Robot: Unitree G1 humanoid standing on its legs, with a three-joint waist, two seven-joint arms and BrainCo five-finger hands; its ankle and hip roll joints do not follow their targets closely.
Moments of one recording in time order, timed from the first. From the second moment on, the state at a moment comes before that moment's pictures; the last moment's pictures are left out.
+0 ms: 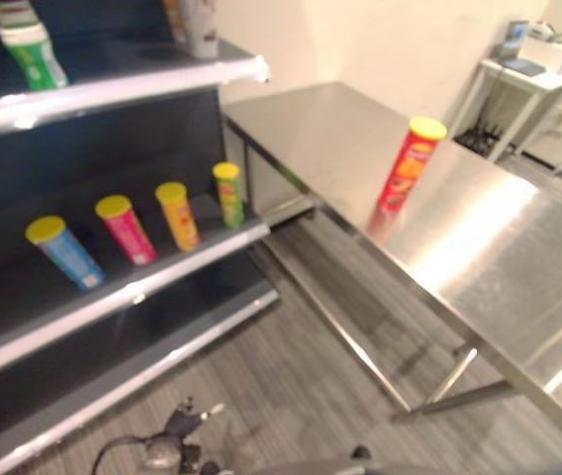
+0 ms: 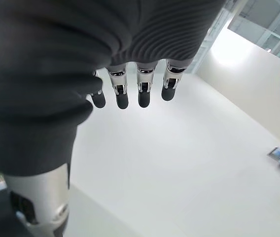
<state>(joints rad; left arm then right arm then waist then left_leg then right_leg) 0.06 0.29 -0.08 1.07 -0.14 -0.11 0.04 -0.05 -1.00 -0.33 -0.07 0.16 -0.20 -0.15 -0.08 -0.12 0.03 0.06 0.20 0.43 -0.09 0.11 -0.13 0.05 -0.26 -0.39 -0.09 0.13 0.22</state>
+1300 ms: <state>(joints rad) 0.17 0.25 -0.04 0.98 -0.18 -0.10 0.05 -0.10 -0.94 -0.33 0.11 0.24 -0.16 -0.18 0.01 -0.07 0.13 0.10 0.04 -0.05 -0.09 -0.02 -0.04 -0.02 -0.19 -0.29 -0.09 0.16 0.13</state>
